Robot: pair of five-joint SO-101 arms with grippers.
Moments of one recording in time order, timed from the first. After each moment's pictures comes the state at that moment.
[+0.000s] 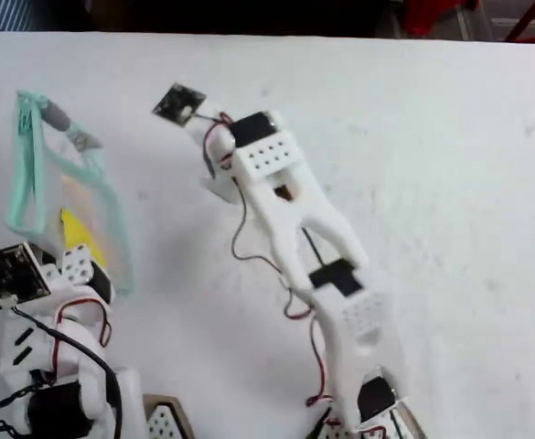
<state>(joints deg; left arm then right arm) -19.4 -104.2 72.0 55.7 9.1 -32.2 35.0 -34.2 79.8 32.7</state>
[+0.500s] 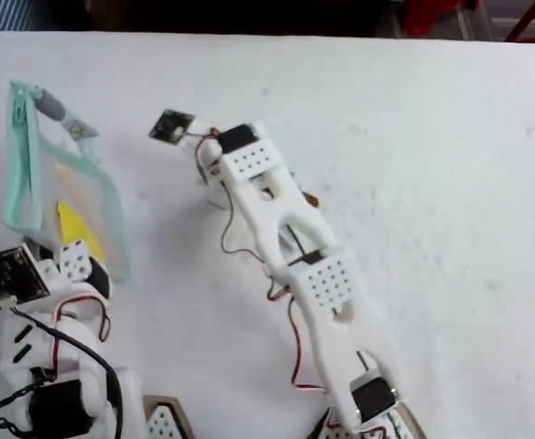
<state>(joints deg) -19.4 -104.2 73.2 50.9 9.0 -32.4 55.3 -51.9 80.2 37.5</state>
